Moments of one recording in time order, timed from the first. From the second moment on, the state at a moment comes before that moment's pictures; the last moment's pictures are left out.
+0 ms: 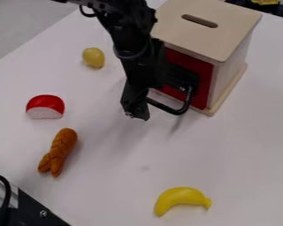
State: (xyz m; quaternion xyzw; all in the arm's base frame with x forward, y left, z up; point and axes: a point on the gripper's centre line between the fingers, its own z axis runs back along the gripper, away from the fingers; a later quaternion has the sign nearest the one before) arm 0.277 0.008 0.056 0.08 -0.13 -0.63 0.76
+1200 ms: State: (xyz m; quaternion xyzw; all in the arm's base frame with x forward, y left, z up) arm 0.284 0.000 0.028 0.08 -0.07 -0.65 0.75
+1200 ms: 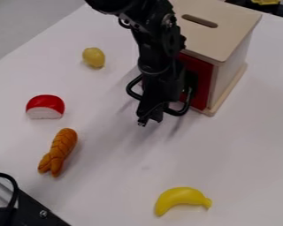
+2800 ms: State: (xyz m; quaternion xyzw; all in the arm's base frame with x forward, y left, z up) arm 0.209 0.001 0.043 0.07 -0.05 -0.72 0.69
